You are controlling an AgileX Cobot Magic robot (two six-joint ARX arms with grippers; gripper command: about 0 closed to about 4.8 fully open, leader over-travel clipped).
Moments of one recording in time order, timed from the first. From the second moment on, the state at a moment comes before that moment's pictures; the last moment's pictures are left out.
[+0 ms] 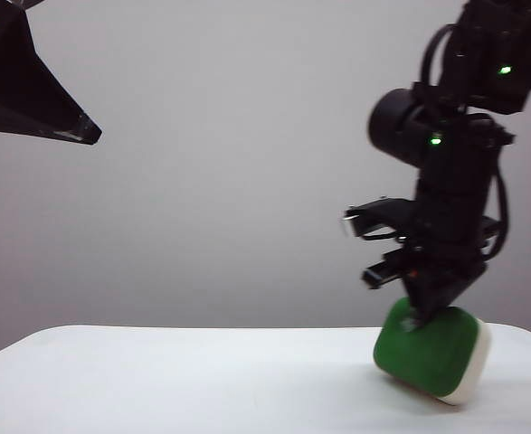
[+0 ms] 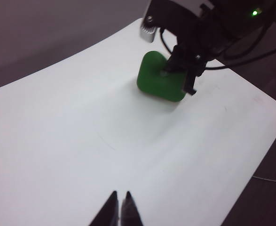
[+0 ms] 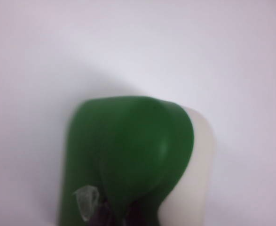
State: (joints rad) left arm -0.42 0.79 0.50 -0.21 0.42 0.10; right arm 0.47 1.80 1.03 -0.31 0.19 -0.13
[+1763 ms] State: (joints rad) left arm -0.42 0.79 0.50 -0.29 0.42 0.10; right arm 0.62 1.99 1.21 -0.36 -0.10 0.00
